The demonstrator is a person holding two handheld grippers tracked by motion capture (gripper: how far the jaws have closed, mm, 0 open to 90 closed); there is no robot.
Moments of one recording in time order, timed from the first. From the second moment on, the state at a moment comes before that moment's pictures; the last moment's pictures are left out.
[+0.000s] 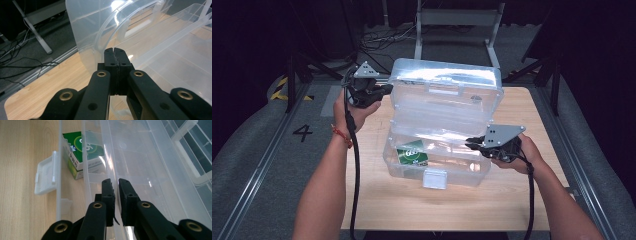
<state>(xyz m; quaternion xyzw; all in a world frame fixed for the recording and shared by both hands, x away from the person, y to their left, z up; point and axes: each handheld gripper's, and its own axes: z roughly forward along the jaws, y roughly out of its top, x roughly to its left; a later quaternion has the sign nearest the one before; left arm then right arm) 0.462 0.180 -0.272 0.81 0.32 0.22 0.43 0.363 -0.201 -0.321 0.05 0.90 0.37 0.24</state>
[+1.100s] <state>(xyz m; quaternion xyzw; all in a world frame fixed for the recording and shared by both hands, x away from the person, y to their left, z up) 0.417 0.182 -0.292 0.81 0.28 0.21 0.46 0.339 -0.203 -0.337 0.04 0.89 0.37 0.25</state>
